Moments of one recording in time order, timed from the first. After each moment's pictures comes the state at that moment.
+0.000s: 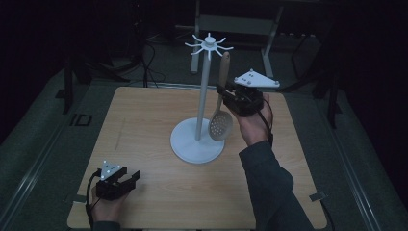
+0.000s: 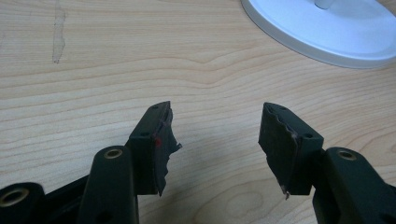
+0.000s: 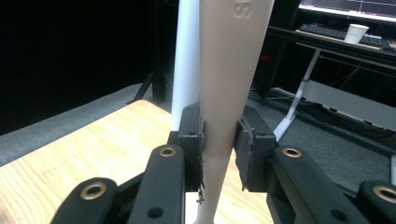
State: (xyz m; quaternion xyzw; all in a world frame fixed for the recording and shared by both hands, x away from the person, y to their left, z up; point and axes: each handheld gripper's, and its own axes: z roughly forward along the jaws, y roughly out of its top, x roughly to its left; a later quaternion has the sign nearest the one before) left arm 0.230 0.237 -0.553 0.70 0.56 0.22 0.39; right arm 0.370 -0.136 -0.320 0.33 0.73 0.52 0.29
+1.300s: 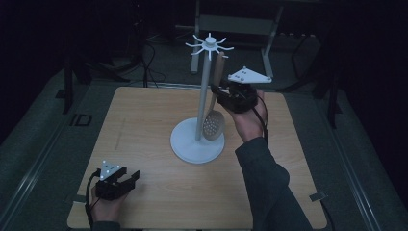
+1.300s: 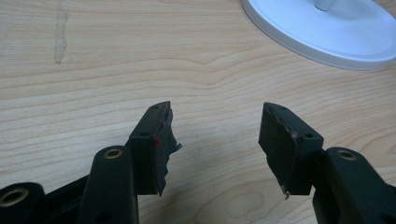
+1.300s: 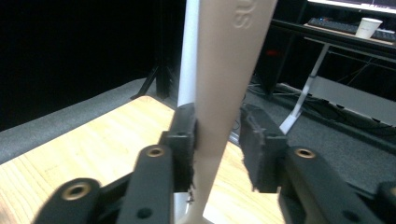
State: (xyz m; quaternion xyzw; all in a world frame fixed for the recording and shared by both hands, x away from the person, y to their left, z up) left arm 0.230 0.238 -0.552 0.69 0.56 0.22 0.39; right arm 0.381 -0.125 -0.322 0.33 0.74 0.51 0.28
